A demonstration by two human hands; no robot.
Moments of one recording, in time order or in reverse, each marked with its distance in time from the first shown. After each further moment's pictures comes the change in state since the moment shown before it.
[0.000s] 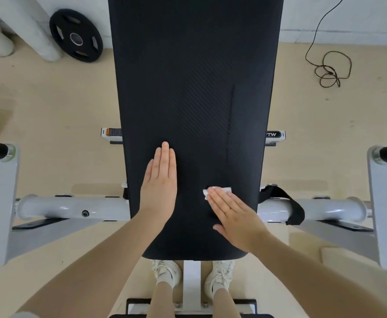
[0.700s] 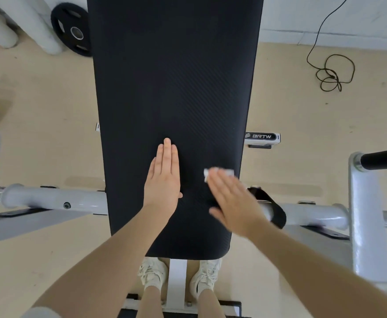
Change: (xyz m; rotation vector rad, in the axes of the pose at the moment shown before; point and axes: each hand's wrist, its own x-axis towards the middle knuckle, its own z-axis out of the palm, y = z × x) left_hand 0.008 0.063 0.003 -0.038 -0.083 -0.059; right_hand -0.011 0.058 -0.002 0.065 0.092 0.077
